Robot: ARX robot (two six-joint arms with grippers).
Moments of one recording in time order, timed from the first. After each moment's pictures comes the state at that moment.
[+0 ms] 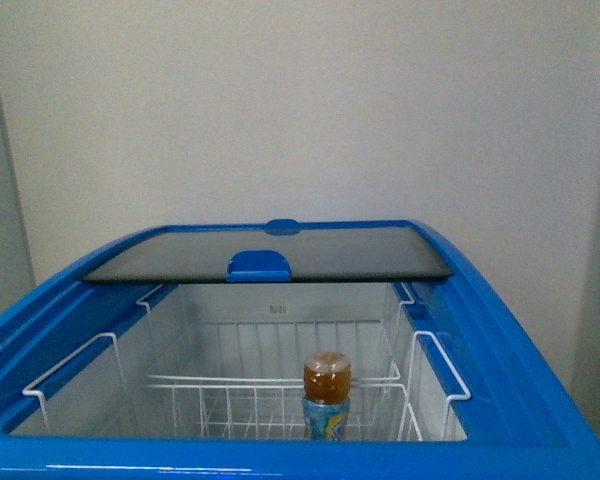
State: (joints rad) left arm 0.00 0.01 0.01 0.00 0.00 0.00; right arm 0.19 0.53 0.64 -0.19 0.19 -0.04
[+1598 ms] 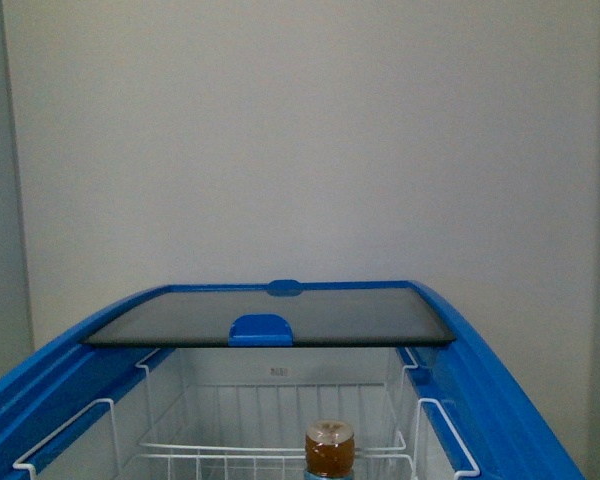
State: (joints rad) left arm 0.00 0.01 0.01 0.00 0.00 0.00; right arm 0.00 0.01 0.02 0.00 0.00 -0.01
